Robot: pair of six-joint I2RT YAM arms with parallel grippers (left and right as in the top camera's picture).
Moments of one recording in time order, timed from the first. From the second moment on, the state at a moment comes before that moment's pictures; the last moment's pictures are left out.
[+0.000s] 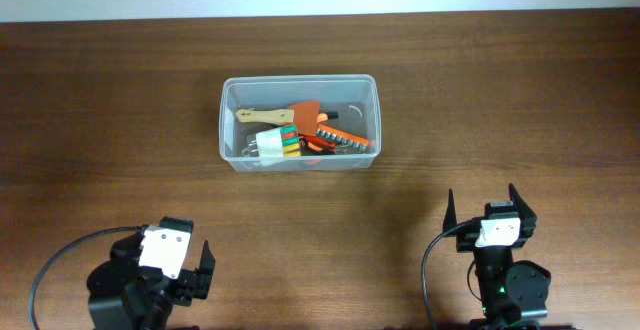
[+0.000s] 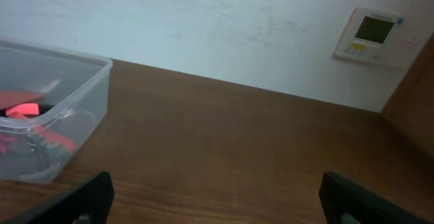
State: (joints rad) left arm 0.12 0.33 0.65 -0.99 0.08 0.36; right arm 0.04 0.01 0.01 -0.07 0.07 -0.21
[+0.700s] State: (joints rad) left arm 0.12 0.33 0.65 -0.99 0.08 0.36; right arm 0.04 0.01 0.01 -0.07 0.06 -0.18
